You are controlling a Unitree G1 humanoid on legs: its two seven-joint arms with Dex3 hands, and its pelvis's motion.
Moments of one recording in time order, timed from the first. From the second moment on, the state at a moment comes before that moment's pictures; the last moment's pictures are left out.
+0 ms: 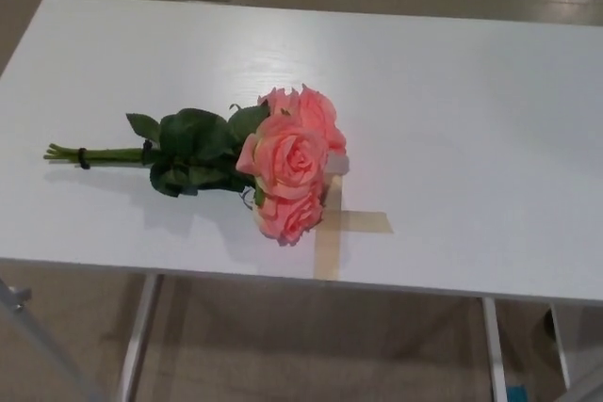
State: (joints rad) left_arm -0.16 0.41 0.16 1.27 0.05 -0.14 -0.04; right_arm -0.21 -0.25 -0.11 1.31 -0.18 -0.12 -0.10
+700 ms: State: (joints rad) left_arm -0.01 0.44 0.05 0.78 0.06 -0.28 -0.26; right_arm -0.21 -0.26 -0.11 1.33 -0.18 -0.14 -0.10
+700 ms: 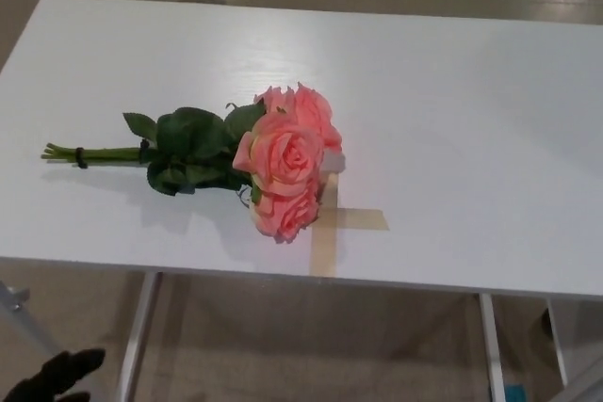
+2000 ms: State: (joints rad) left_arm 0.13 0.71 0.36 -0.45 -0.28 -0.23 -0.48; right_arm -0.27 -0.27 -0.10 1.33 -0.18 -0.13 -0.10
